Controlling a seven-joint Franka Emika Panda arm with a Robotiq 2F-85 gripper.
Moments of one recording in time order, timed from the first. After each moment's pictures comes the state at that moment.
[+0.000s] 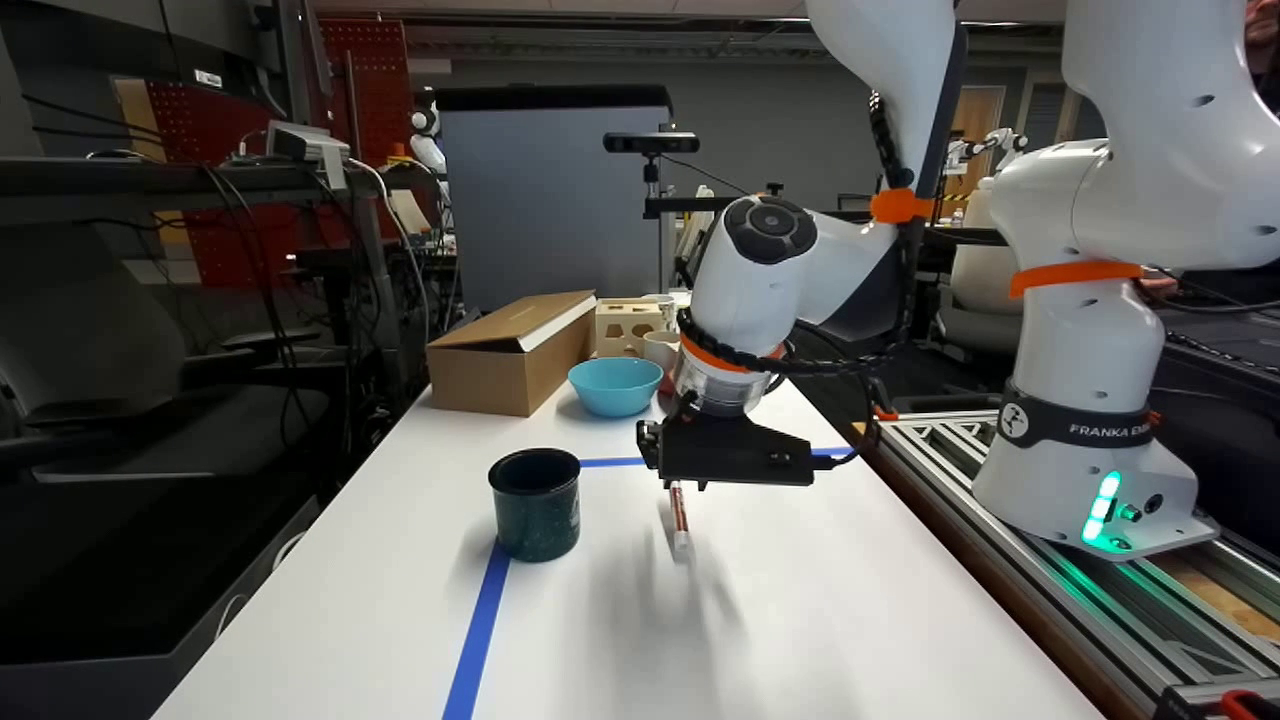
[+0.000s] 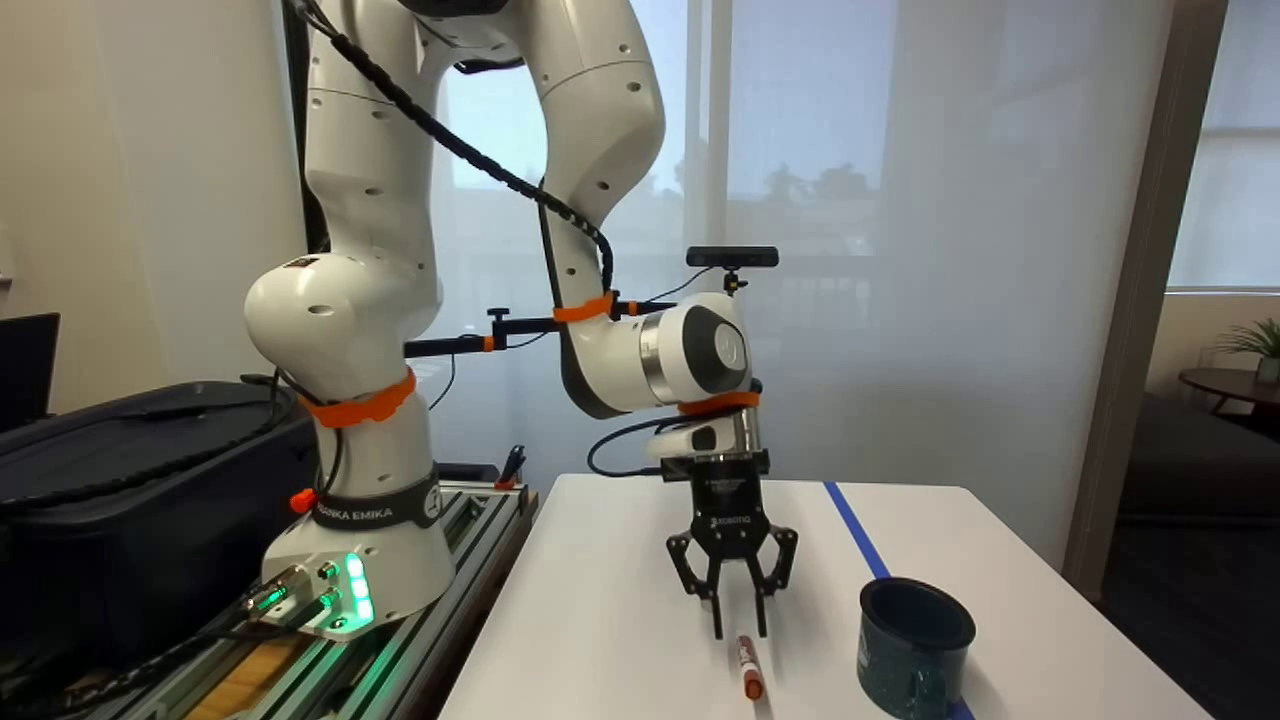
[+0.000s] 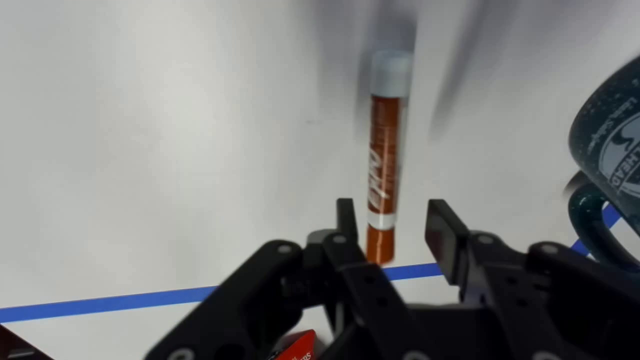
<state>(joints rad) 0.10 0.15 -0.14 -2.66 -1.25 2.68 2.71</state>
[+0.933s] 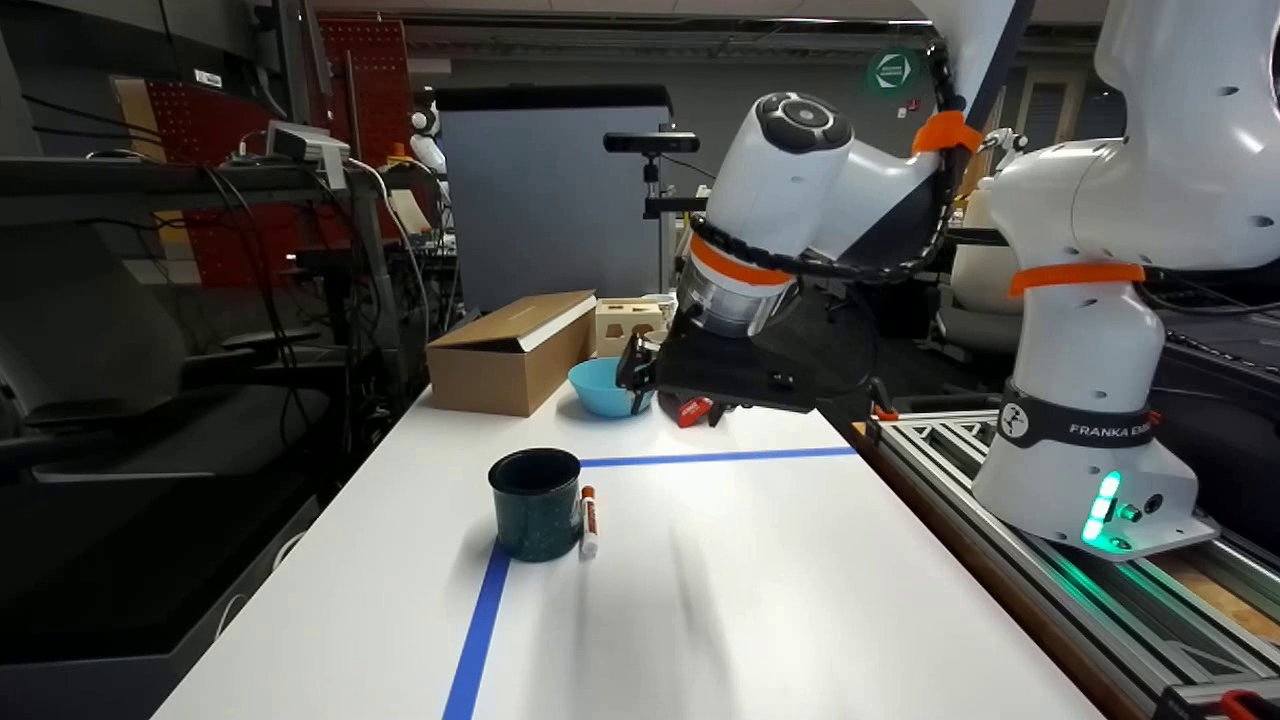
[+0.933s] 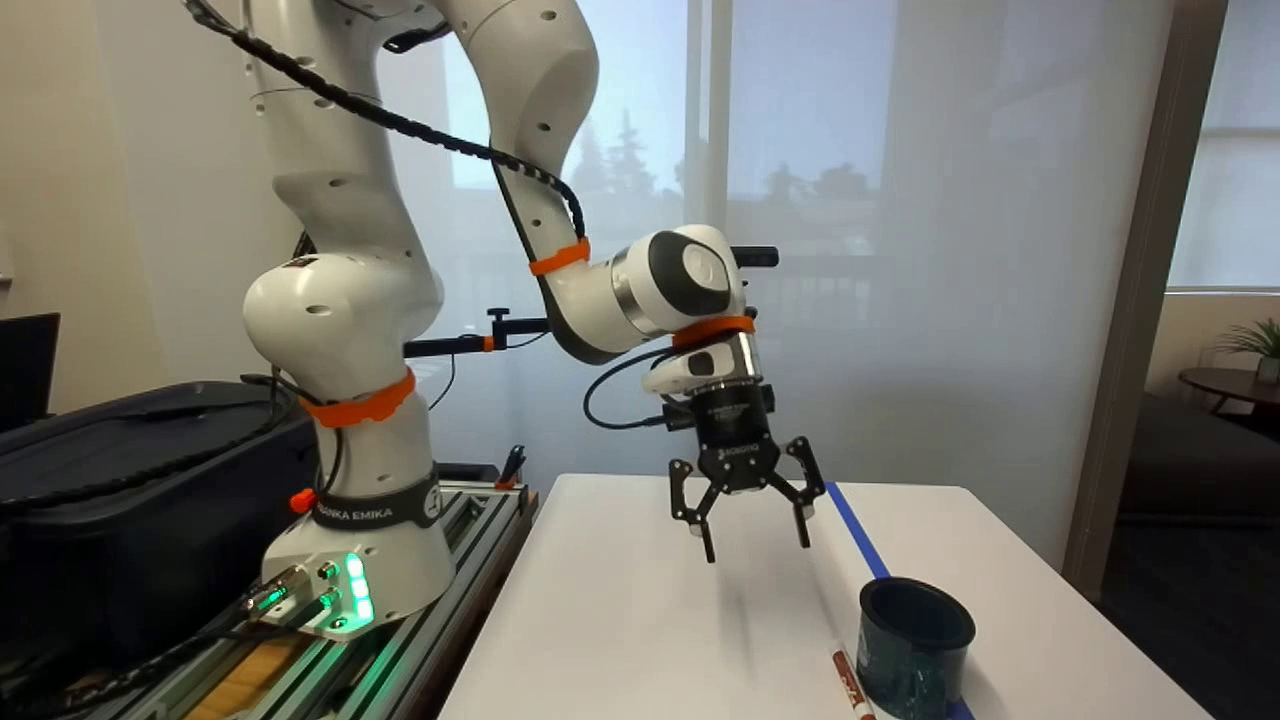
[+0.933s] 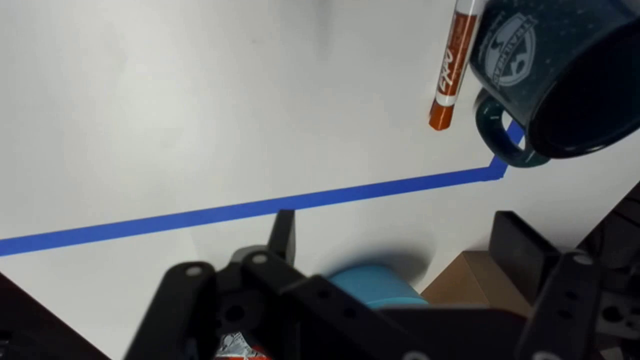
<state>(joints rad) 0.09 -0.12 -0.11 -2.74 -1.15 2.60 2.58</state>
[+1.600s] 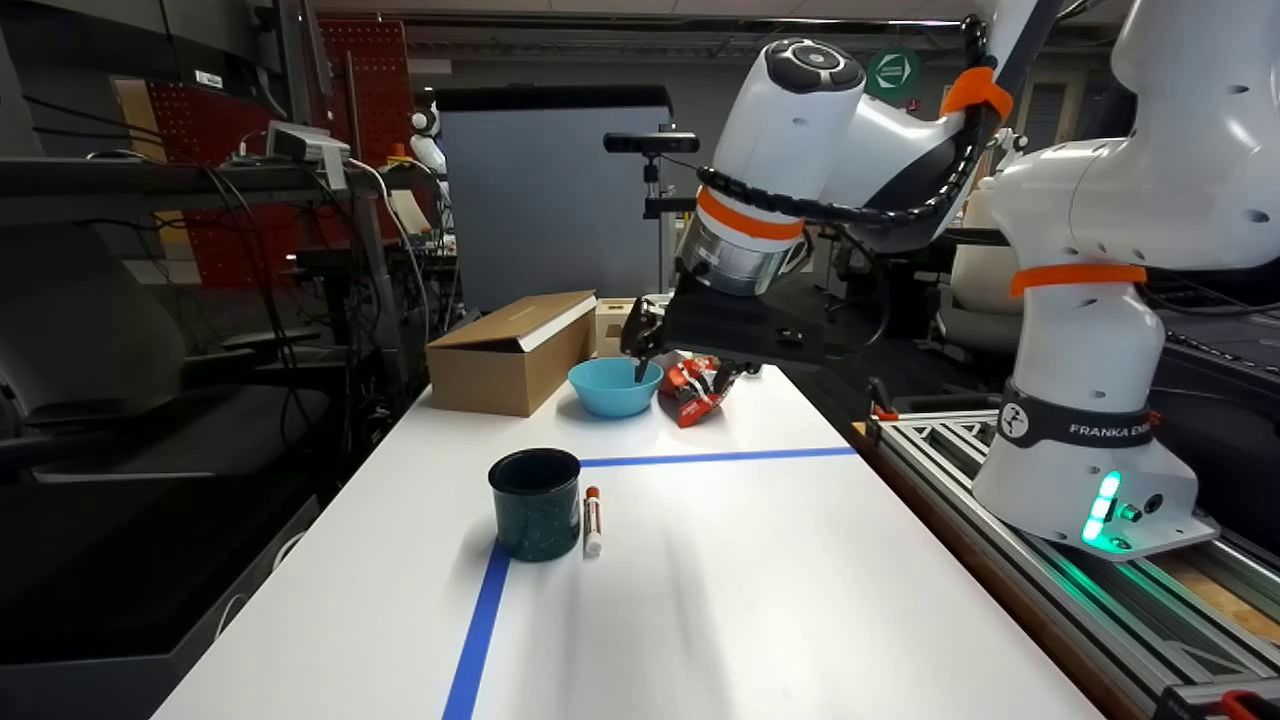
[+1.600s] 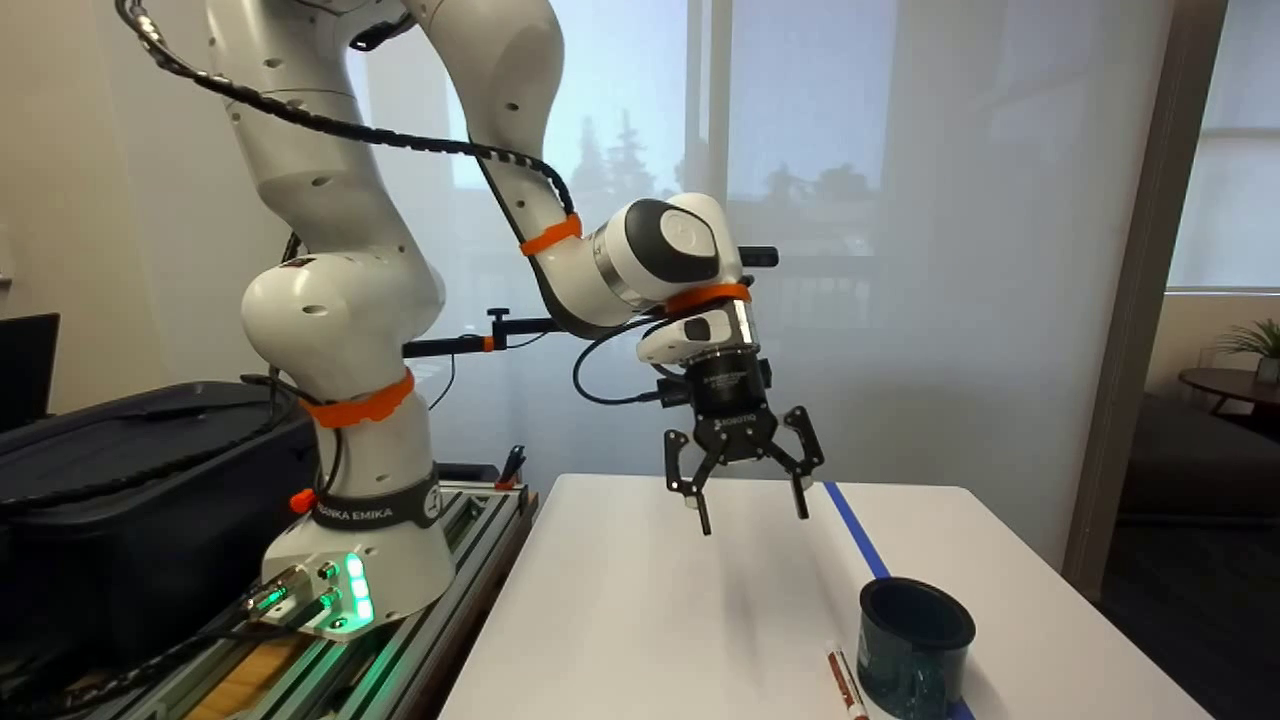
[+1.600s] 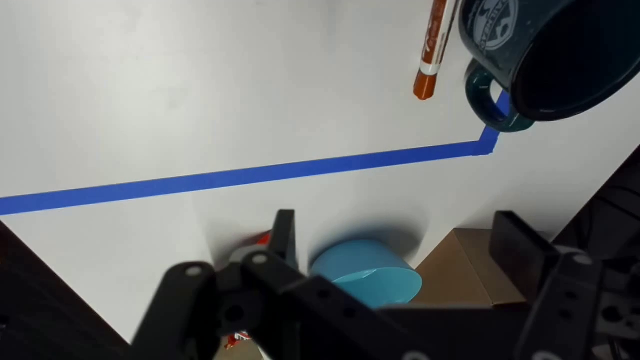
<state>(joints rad) 0.07 -0.24 -0.09 -2.77 -1.05 2.54 2.43</state>
